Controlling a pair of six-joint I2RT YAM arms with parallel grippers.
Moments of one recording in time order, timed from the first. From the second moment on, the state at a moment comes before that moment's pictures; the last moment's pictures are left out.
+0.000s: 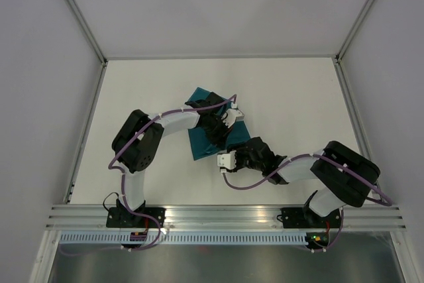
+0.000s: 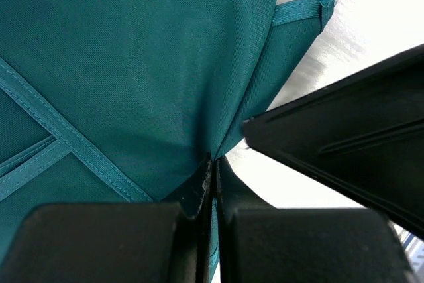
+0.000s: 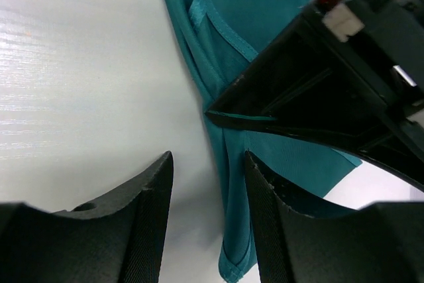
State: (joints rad) left arm -0.68 1.97 1.32 -0.52 0.48 0.24; right arm 0.84 1.52 0.40 0.59 -0.16 -0.93
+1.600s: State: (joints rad) left arm -0.63 1.90 1.32 -0.50 0.55 0.19; right arm 0.91 1.59 0.50 0.42 -0.13 -1.04
